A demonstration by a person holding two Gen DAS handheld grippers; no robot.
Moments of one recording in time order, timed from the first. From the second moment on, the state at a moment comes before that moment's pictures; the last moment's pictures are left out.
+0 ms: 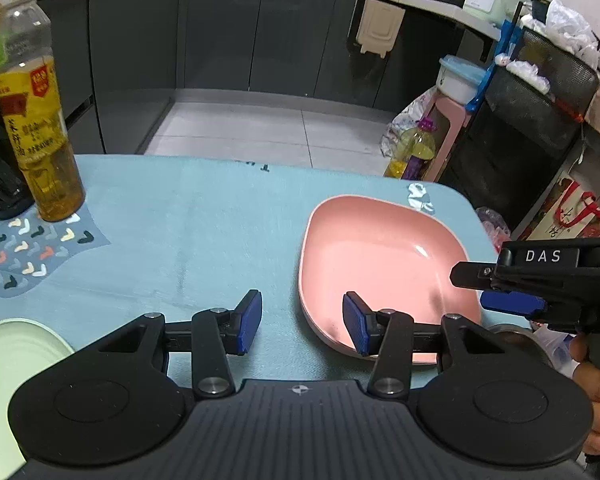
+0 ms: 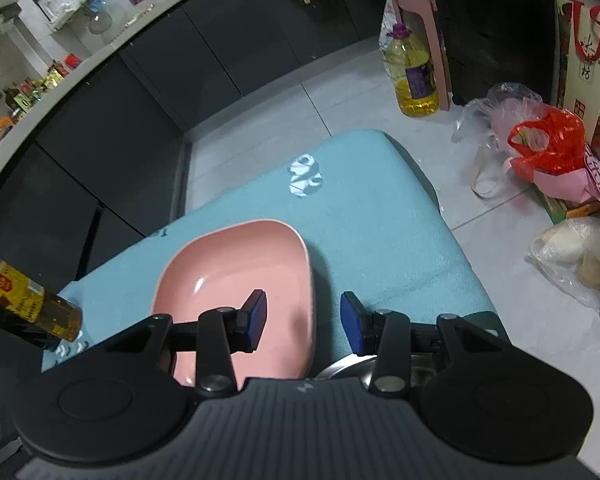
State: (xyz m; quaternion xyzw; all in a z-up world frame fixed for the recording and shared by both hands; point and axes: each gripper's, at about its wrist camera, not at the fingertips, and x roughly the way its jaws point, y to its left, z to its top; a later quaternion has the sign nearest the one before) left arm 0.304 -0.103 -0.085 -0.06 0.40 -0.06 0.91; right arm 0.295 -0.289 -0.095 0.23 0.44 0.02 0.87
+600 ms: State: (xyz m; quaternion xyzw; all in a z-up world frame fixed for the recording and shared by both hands) left arm 0.326 -0.100 -0.106 -0.09 0.44 -0.07 0.89; right arm 0.301 -0.283 -0.102 0.21 0.44 0.01 0.87
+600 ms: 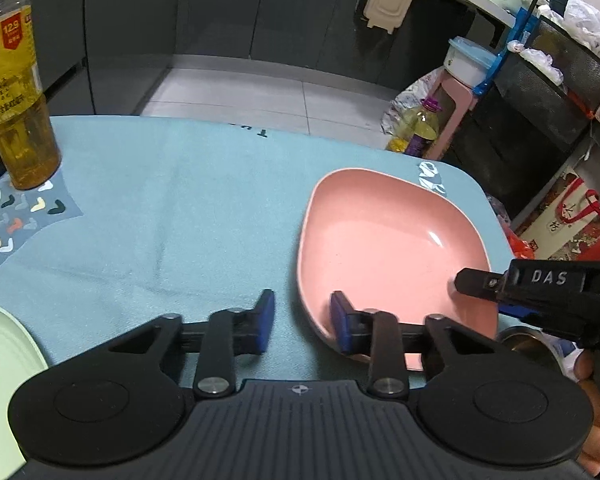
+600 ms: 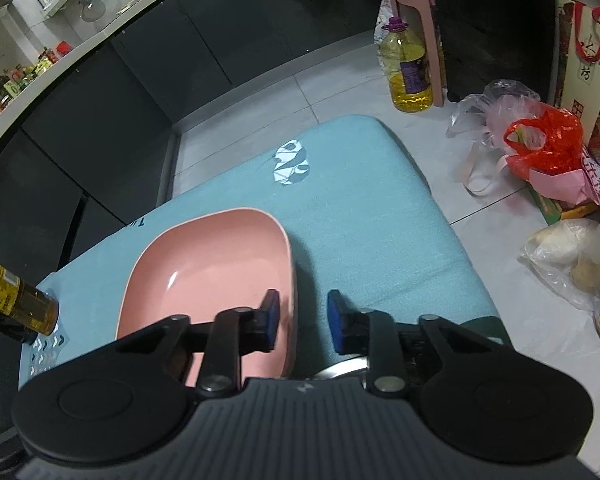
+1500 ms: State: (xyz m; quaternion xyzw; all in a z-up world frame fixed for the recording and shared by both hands) left arm 0.226 -0.028 -0.043 -0.10 0.38 -0.05 0.92; right arm 0.253 -0.219 -0.057 0.16 0.39 0.12 0.90
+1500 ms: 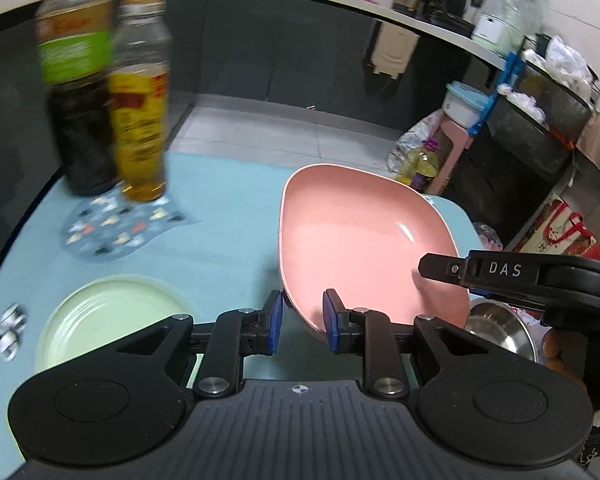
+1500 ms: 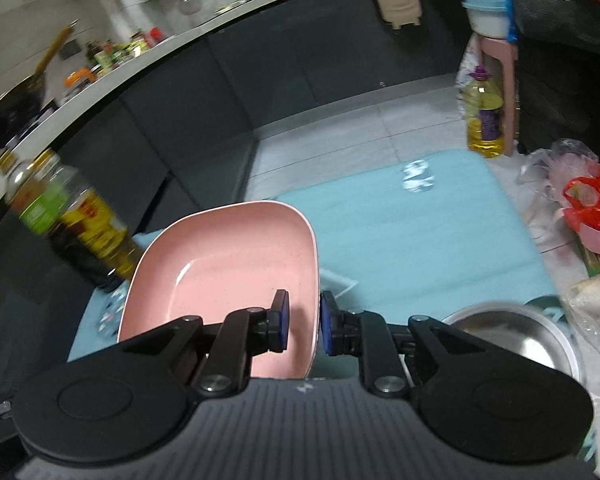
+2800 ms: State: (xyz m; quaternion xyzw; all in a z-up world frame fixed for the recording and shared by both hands) left arm 0.145 0.119 -0.088 -0.17 0.39 0.03 0.91; right arm 0.216 -0.054 -0.073 0.04 0.47 0.20 0.86
